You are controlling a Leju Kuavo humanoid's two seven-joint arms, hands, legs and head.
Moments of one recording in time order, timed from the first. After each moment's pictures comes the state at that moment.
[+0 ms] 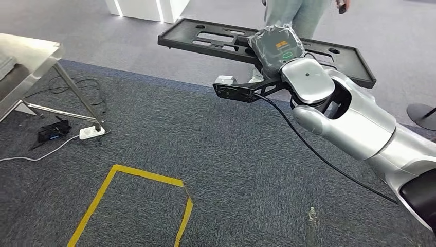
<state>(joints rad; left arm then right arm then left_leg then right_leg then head) -0.14 -0.09 1.48 -0.15 -1.30 0.15 0.06 -1.24 -0.40 1.12 -1.34 0.79 0.33 0.40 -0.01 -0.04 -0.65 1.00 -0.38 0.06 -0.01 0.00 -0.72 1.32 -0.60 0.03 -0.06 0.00</state>
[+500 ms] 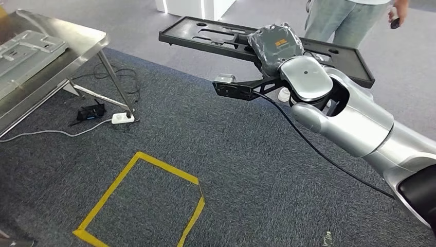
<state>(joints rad) -0.14 -0.09 1.48 -0.15 -1.30 0.16 0.07 -1.24 -0.39 1.12 -1.33 0.79 0.32 0.40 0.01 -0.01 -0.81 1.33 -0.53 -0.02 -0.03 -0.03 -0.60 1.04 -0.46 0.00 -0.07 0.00</state>
